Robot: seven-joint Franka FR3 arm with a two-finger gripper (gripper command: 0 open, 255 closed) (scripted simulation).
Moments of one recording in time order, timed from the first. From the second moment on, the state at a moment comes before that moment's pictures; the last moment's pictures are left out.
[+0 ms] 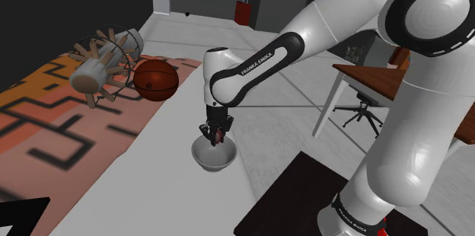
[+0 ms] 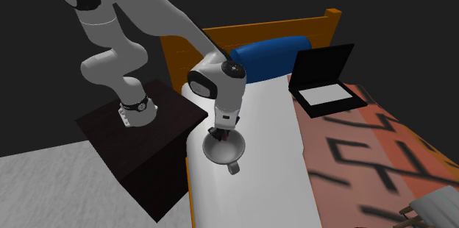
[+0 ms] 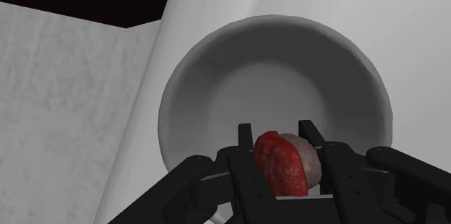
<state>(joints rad) -0.02 0.16 0.27 -2.27 -0.03 2.28 0.43</state>
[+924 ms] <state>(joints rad) -0.02 0.23 0.26 -2.29 -0.06 2.37 0.45</state>
